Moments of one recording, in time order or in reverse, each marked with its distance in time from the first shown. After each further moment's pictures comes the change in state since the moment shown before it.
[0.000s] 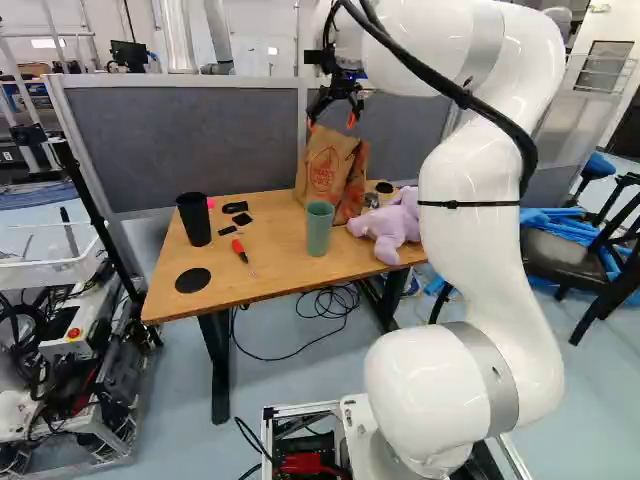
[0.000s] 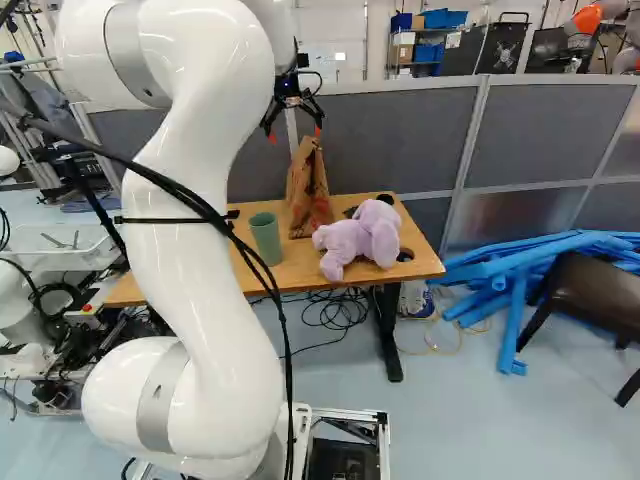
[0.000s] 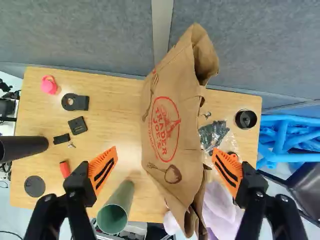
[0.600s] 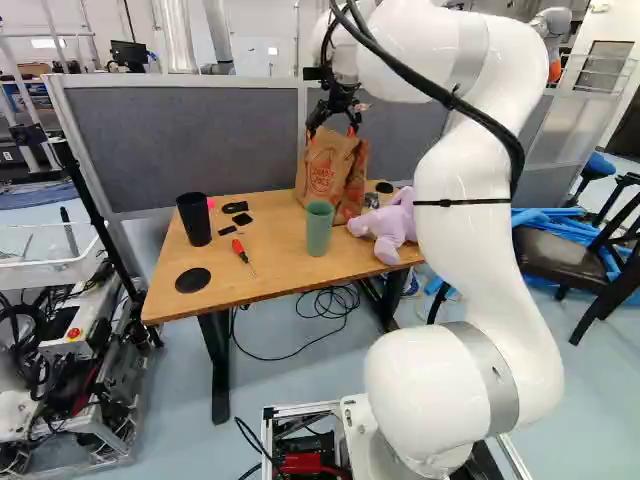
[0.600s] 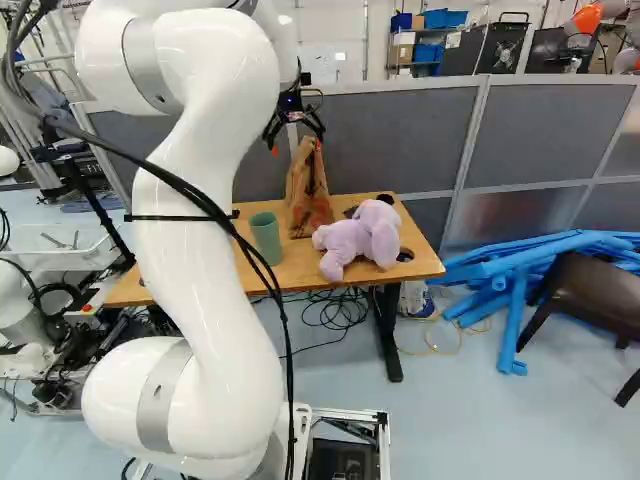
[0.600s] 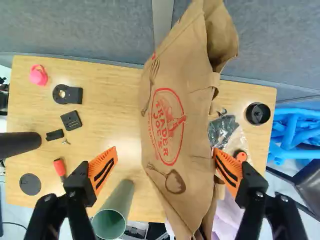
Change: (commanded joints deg) arm 0.0 -2.8 1.1 0.0 0.0 0.0
